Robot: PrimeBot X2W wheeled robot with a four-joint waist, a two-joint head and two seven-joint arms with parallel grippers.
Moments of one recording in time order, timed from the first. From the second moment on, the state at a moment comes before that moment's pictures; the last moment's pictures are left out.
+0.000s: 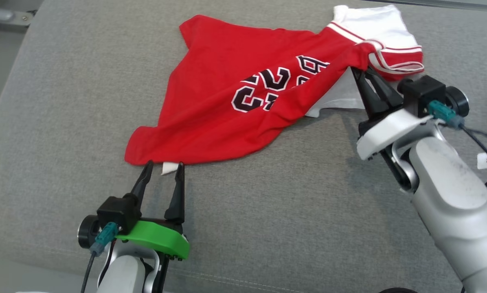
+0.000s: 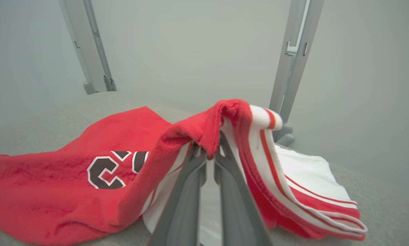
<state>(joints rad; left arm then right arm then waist) -0.21 0.05 -0.20 0.34 -0.27 -0.10 -0.26 -0.64 -0.26 0.37 0.46 0.30 0.13 -0.26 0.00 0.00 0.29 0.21</state>
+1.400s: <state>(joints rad) -0.22 0.05 -0.26 0.35 -0.27 -0.07 -0.26 -0.77 -0.22 0.23 0.83 0.31 0.13 -0.26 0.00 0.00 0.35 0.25</state>
